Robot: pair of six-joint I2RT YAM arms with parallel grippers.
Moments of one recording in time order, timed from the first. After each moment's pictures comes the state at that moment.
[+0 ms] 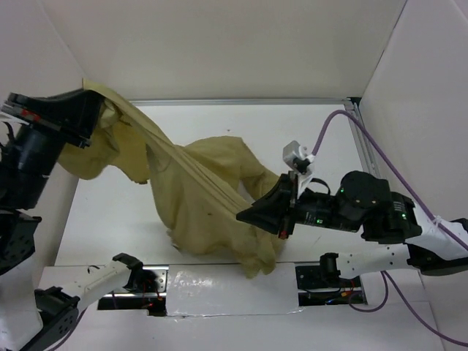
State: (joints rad) left arm -0.38 0.93 1.89 -0.58 -0.02 -0.39; right arm 1.46 0.91 1.44 -0.55 0.10 0.41
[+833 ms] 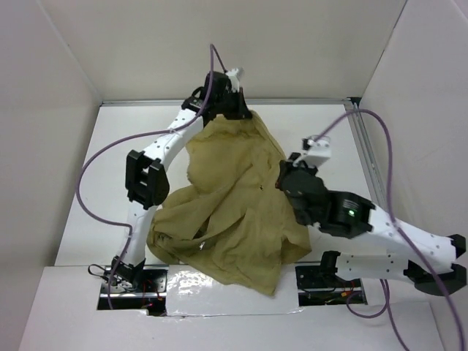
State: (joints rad) left arm -0.46 2.23 2.30 -0.49 0.34 -0.41; right arm 1.22 0.89 1.17 -0.62 1.11 0.62
